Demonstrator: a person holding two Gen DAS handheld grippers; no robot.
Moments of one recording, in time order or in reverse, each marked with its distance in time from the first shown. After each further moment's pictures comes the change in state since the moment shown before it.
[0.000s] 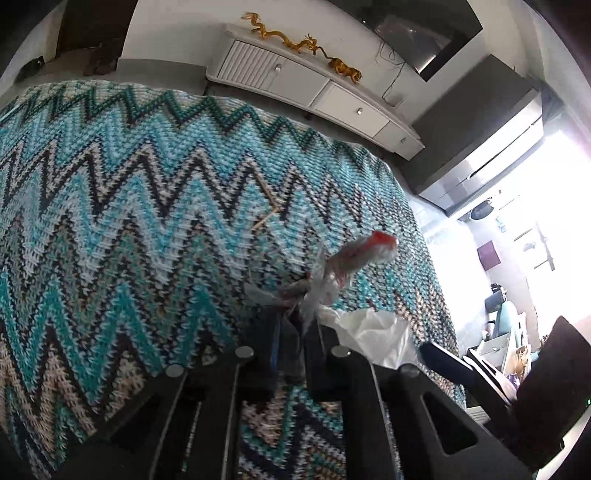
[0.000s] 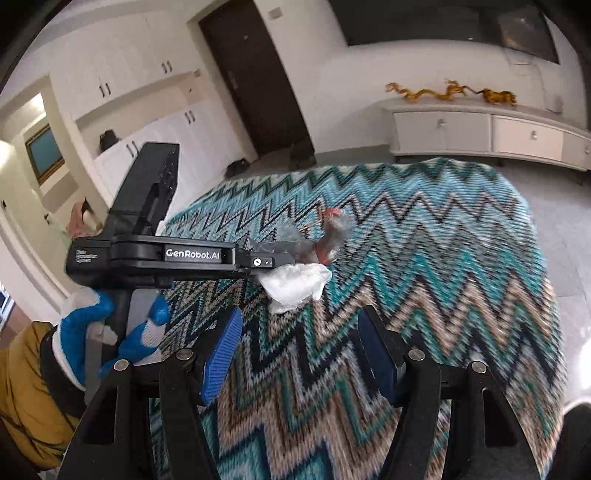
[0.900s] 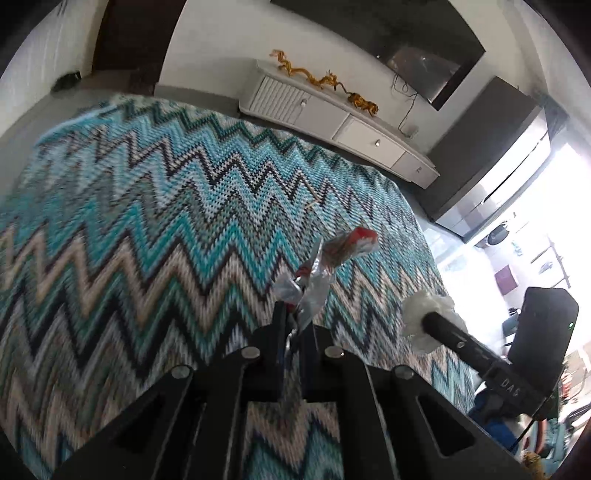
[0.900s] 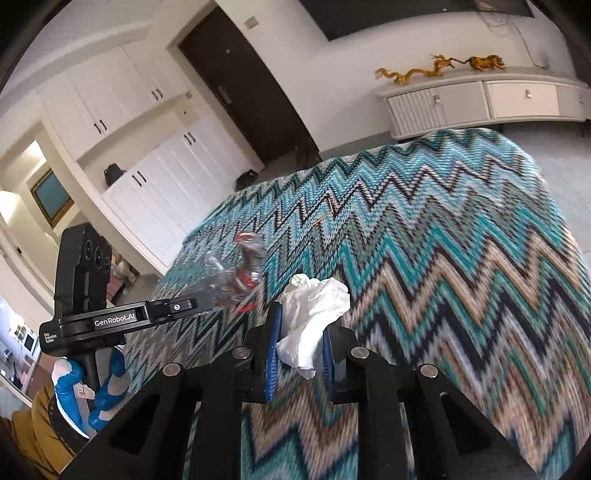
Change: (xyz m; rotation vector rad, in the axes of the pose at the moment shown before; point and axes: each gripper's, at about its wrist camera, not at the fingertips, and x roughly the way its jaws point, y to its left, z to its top) left arm -0.108 0.025 -0.078 -0.009 -0.152 0.107; right arm -0.035 -0.005 -0.026 0.169 -0.054 0.096
